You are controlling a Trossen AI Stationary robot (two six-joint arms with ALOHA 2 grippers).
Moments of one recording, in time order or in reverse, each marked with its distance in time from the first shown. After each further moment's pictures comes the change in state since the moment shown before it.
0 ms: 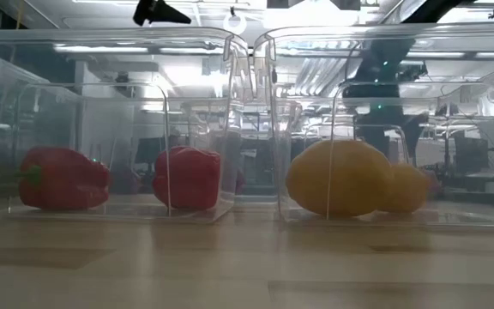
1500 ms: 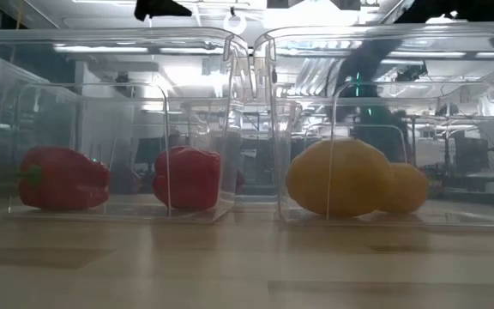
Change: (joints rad) left arm -0.003 -0.024 0.002 -0.003 0.065 0.052; right arm 0.020 0.224 0.321 -0.323 0.198 -0.176
